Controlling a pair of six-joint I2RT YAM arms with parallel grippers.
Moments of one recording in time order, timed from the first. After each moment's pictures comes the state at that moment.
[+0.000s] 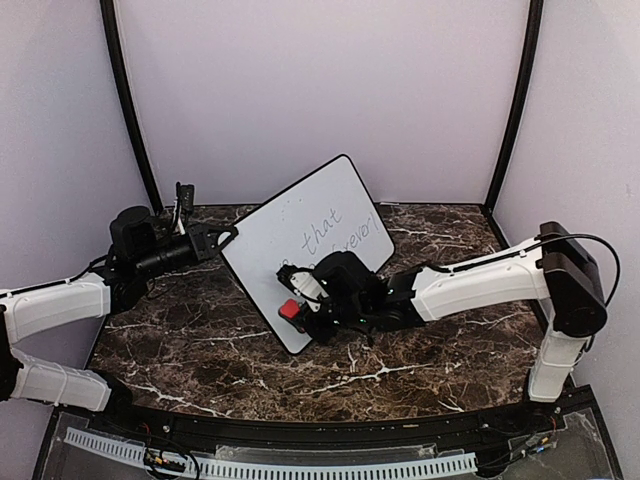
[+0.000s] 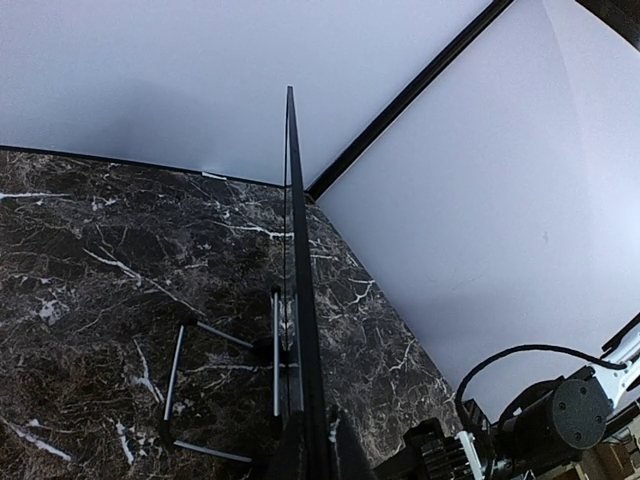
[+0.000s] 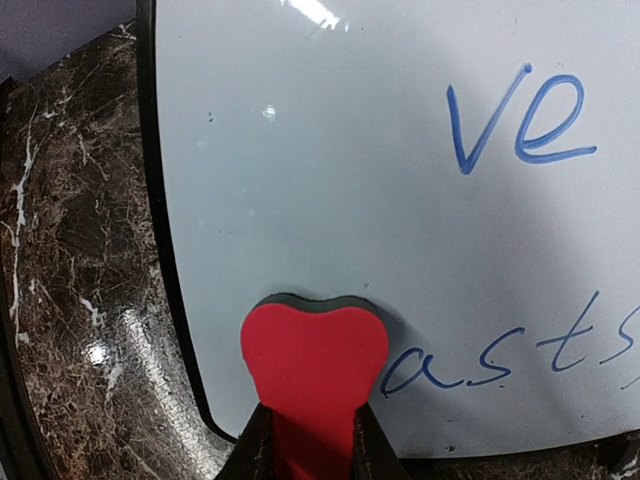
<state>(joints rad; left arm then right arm) -0.41 1.14 0.61 0.42 0.49 -0.68 1.14 1.82 1.17 -0.05 0.09 0.06</state>
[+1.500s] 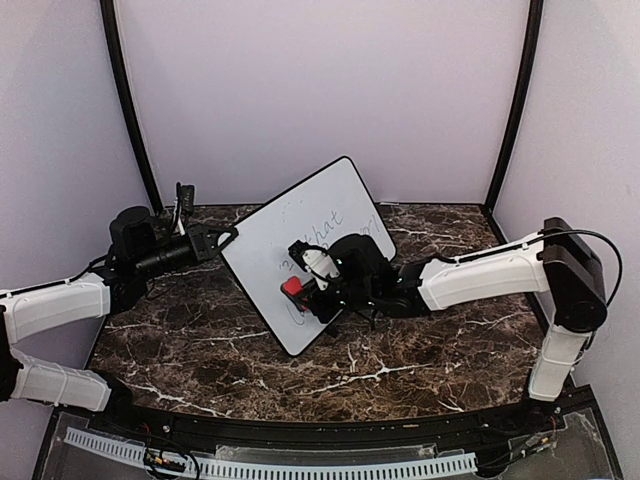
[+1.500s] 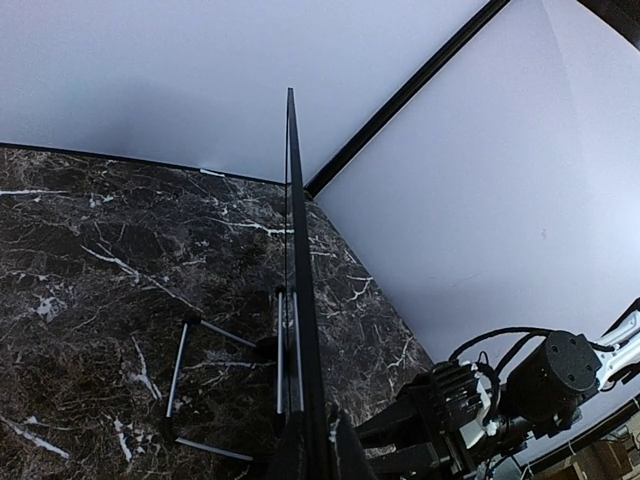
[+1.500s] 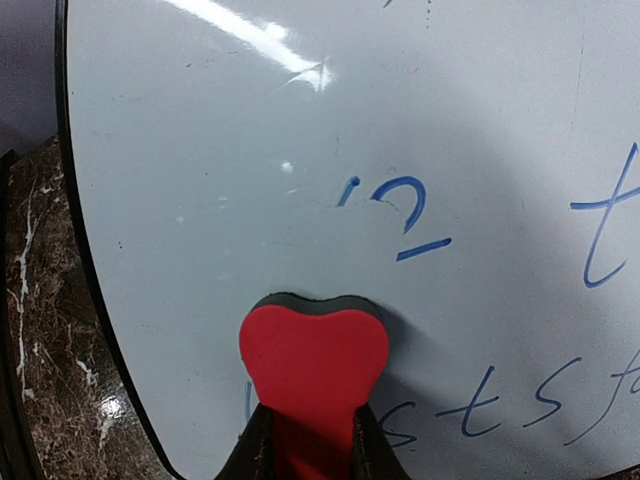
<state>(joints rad) -0.41 1.14 0.61 0.42 0.50 -0.68 1.06 1.81 1.14 0.10 0.03 0.08</state>
